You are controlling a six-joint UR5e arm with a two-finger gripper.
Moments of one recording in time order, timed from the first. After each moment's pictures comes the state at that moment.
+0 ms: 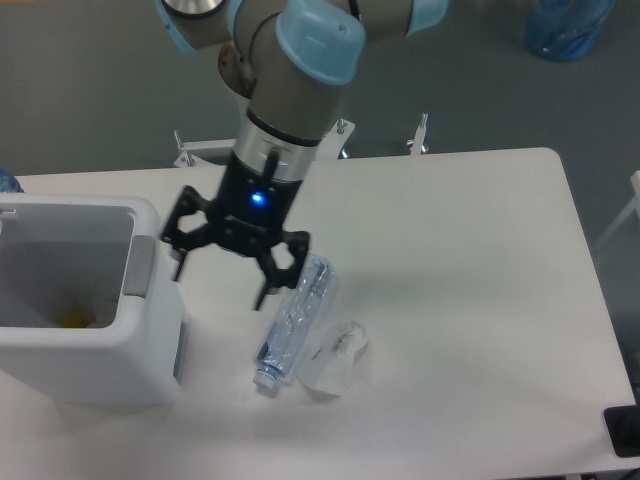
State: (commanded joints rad) arm 2.41 -1.79 -1.49 -1.06 1.20 0.52
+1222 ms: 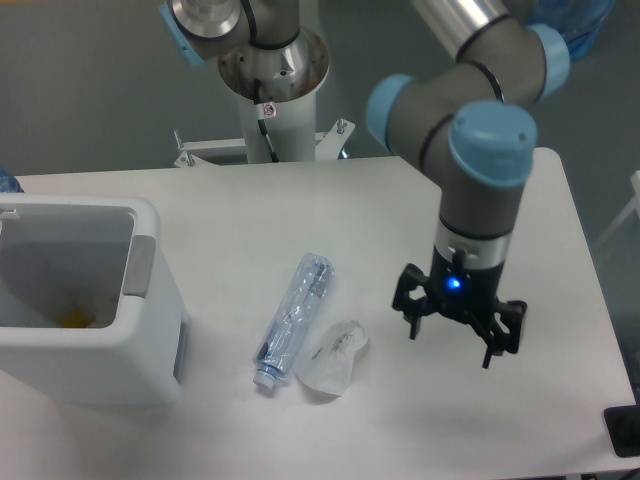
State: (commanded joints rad) arm 2.59 -2.07 -1.33 -1.05 1.47 1.17
